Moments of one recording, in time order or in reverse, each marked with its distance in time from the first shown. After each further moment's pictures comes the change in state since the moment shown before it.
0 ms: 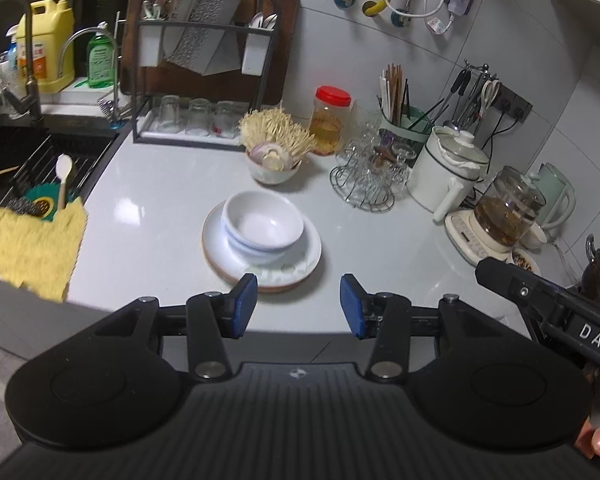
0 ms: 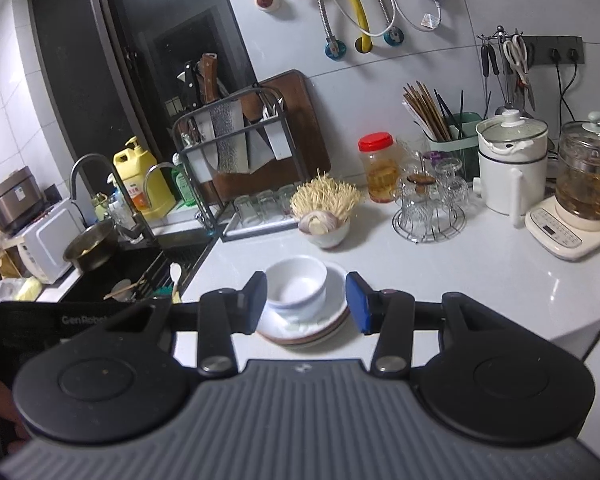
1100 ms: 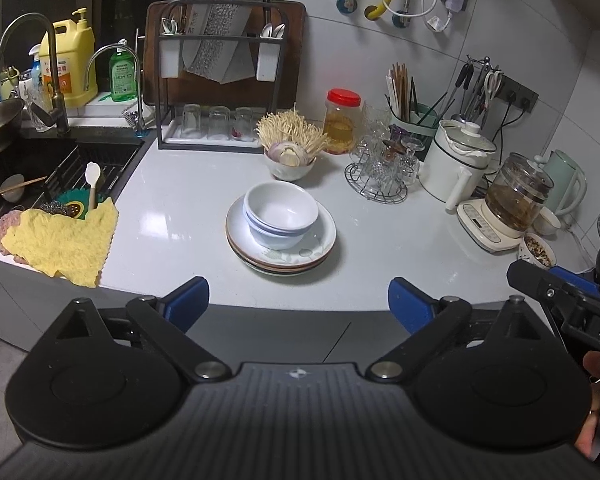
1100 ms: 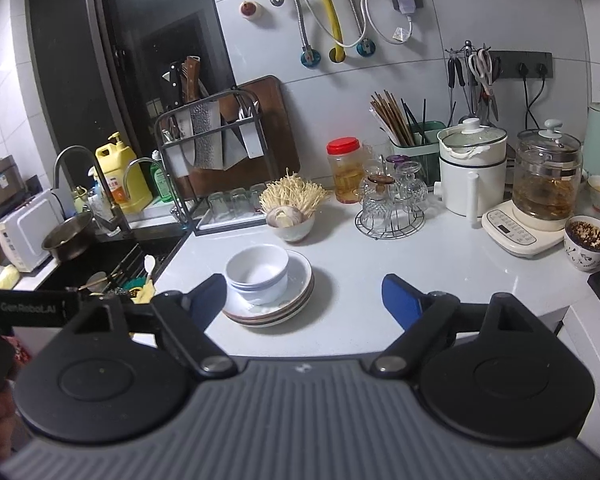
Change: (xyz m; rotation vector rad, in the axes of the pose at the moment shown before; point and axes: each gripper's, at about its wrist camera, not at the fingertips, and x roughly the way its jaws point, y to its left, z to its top) left arm -0.042 -0.014 -0.034 0.043 -0.040 0.072; right arm -0.040 -0.017 -0.027 -0.037 -0.036 -0.084
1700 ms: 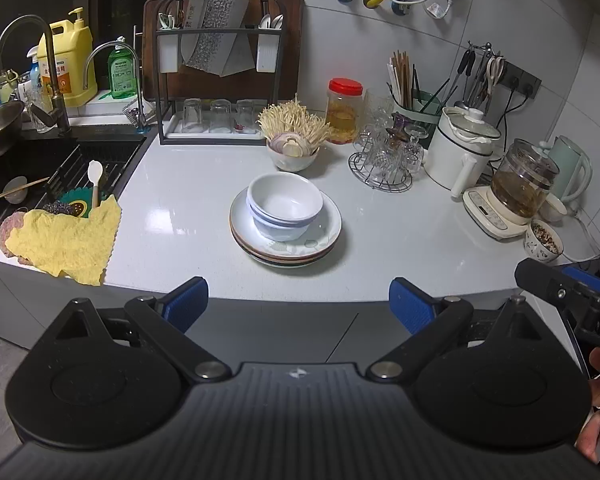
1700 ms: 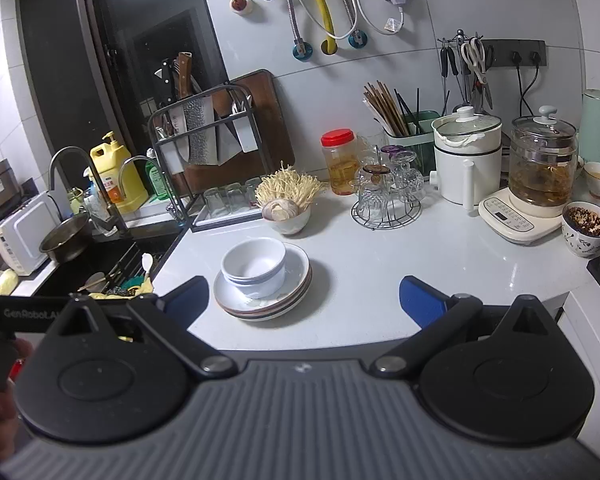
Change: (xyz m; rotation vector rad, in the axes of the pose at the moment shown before) left arm 0.007 -0.003 -0.001 0.027 0.030 0.022; right arm 0.001 -0.003 -0.004 0.028 0.020 -0.008
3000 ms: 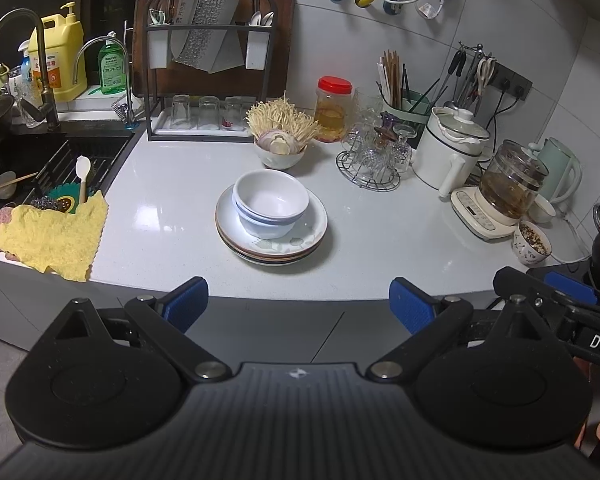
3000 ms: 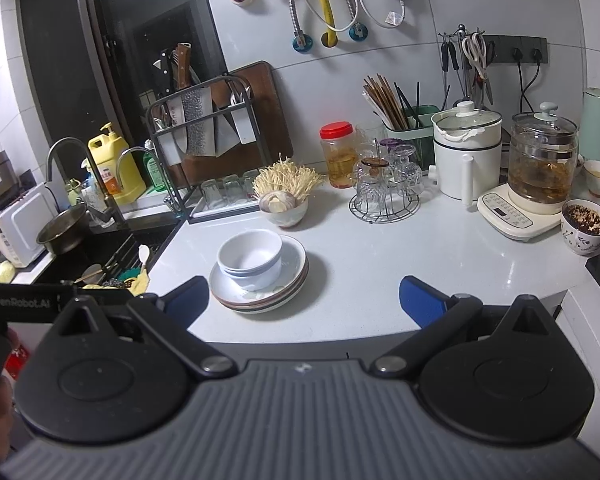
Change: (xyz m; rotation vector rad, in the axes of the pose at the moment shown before) left arm 0.004 -0.006 -0.003 -0.010 0.004 -0.036; right arm 0.003 0.002 -0.004 -0.009 0.019 -0.013
